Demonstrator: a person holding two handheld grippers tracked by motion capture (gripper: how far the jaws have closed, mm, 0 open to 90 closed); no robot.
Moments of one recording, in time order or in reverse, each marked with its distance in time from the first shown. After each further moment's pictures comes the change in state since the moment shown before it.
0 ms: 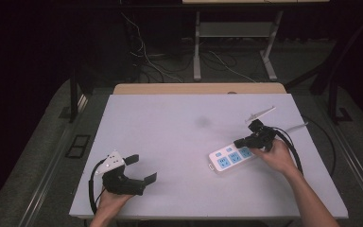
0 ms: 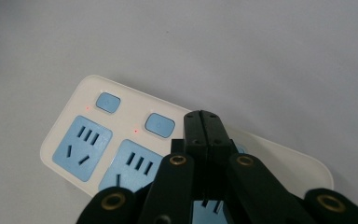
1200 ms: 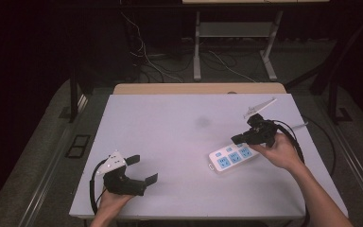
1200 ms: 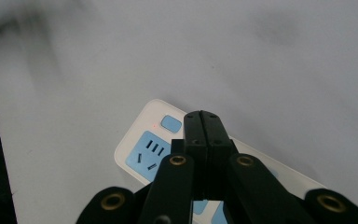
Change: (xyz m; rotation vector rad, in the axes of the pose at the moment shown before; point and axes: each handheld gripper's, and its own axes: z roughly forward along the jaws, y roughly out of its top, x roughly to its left) left arm -0.002 0.000 0.002 0.005 -0.009 0.003; right arm 0.039 0.030 -0.036 -0.003 0.028 -0.120
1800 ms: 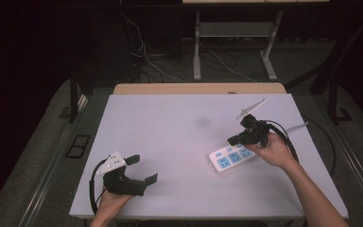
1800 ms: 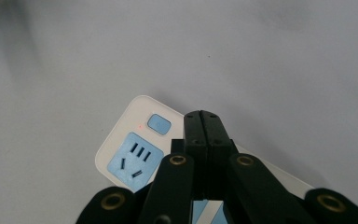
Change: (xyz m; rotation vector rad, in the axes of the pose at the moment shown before) left arm 0.000 0.000 -0.001 -0.002 0.001 0.002; right arm -0.010 0.003 0.024 0.062 0.004 0.015
